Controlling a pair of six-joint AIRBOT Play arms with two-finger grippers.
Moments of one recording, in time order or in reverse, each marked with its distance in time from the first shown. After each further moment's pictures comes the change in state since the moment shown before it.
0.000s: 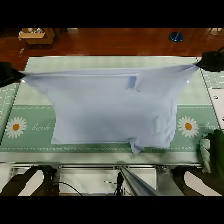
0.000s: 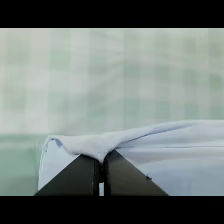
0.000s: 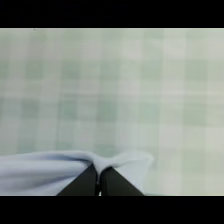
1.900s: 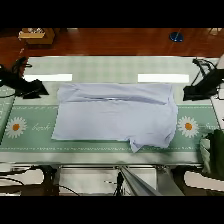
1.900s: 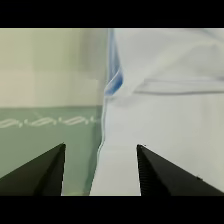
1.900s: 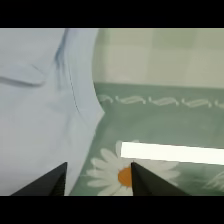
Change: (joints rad) left arm 0.059 -0.530 0.076 0.116 -0.181 0.076; right arm -0.029 -0.241 -0.121 -0.259 0.301 -0.015
